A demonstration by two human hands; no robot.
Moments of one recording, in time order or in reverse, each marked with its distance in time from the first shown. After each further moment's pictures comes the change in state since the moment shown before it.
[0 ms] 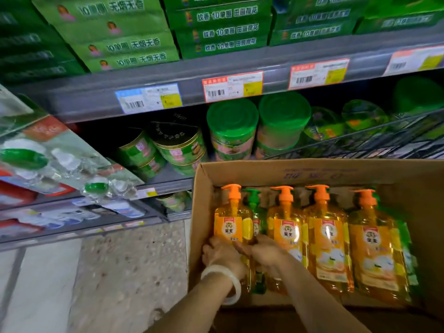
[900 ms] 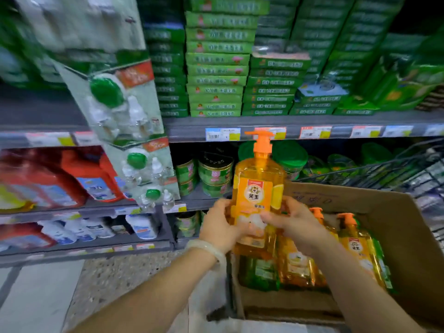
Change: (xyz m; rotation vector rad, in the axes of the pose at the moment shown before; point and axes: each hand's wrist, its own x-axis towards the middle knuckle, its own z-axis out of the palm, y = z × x) left_hand -0.101 -0.074 -0.160 -0.541 -0.050 0.834; right_hand -0.195 -0.063 0.045 0.103 0.171 -0.602
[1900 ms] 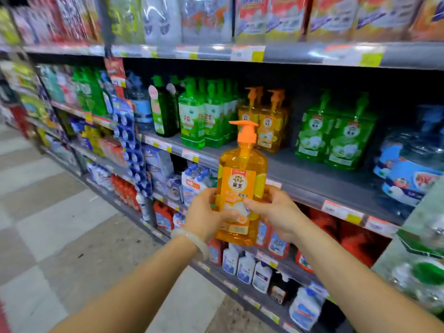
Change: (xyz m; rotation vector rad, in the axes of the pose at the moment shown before) left_hand -0.217 -0.114 -0.546 -0.161 0.872 0.100; right_hand -0.065 -0.129 0.615 -0.114 -0.740 -0.400
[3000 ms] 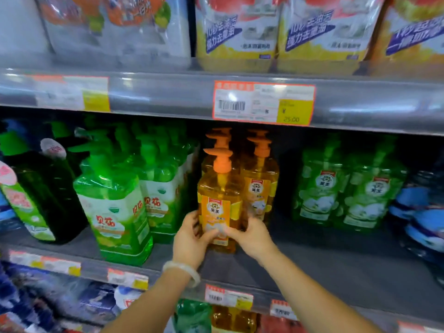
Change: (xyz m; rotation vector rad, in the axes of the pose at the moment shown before) left_hand 0.422 -0.042 0.040 -0.116 -0.220 0.100; right_hand 0.361 -0.011 -0.021 -0.402 0.413 -0.054
